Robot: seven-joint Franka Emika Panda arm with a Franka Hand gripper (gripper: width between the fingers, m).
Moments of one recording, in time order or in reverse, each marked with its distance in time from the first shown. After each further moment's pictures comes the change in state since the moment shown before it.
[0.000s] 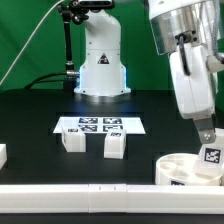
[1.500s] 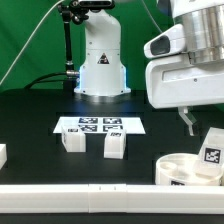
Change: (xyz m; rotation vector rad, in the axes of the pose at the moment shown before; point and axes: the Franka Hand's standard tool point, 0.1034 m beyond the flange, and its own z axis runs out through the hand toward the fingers) arm -0.018 0.015 0.009 -0.047 0.050 -1.249
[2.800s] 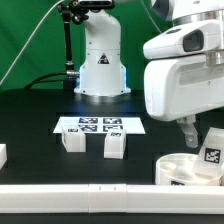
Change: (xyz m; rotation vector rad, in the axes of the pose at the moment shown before) arm 0.009 0.011 0.005 -0.074 -0.007 -1.143
